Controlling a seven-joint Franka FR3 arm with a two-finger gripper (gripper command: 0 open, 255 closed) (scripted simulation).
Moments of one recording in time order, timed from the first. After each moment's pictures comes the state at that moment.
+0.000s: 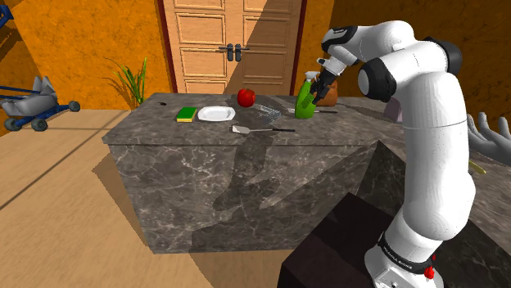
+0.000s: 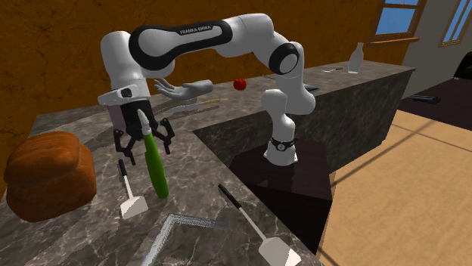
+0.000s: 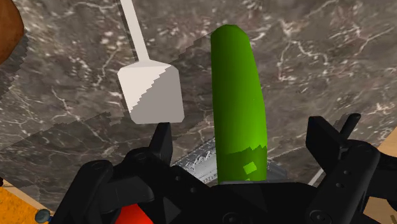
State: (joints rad) arm -0.05 0.47 -0.81 -1.45 0.80 1.68 -1.82
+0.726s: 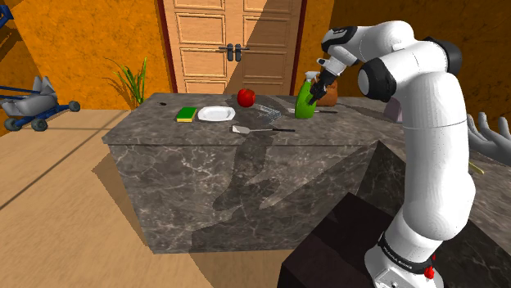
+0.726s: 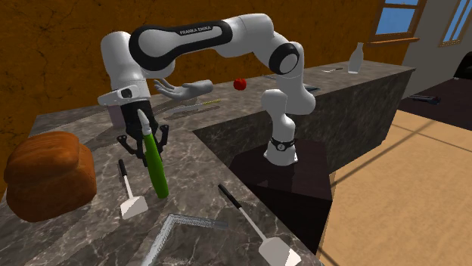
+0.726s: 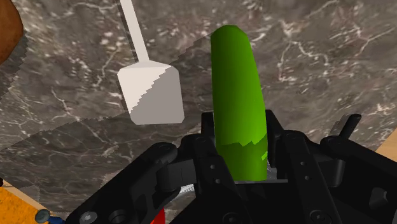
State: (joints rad) arm -0.04 0.47 -0.81 -1.46 0.80 1.68 -1.82
